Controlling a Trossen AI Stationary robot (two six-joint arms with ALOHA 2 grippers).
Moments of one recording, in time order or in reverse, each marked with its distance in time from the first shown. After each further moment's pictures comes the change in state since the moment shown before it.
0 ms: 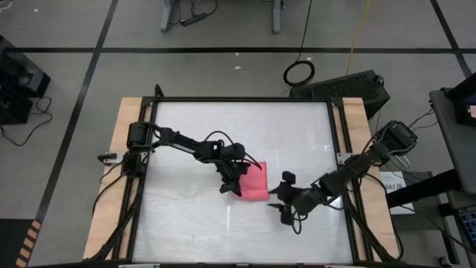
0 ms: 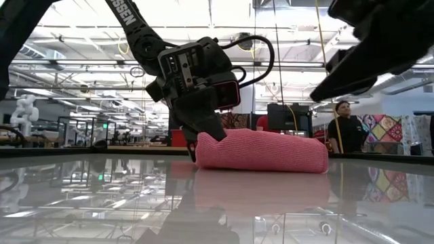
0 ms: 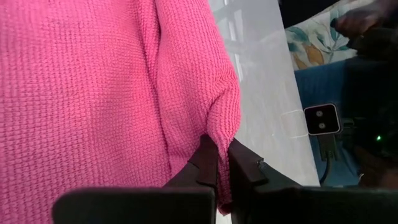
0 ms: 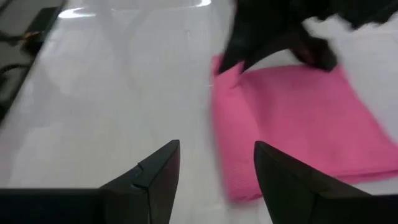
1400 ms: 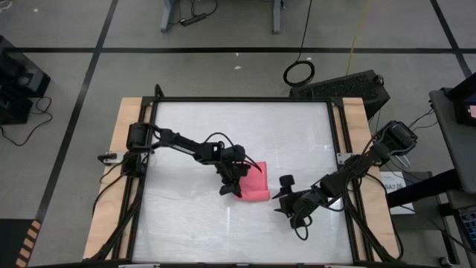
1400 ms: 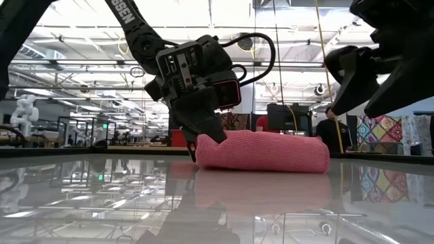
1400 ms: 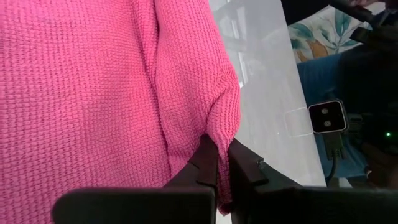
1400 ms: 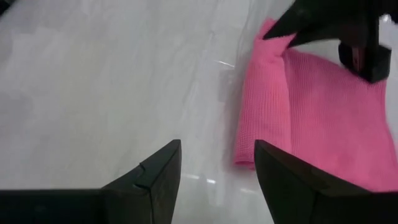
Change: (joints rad) left arm -0.018 0.000 0.000 0.003 -0.023 0.011; right arm 0.017 0.000 0.000 -0.109 -0.118 -0.338
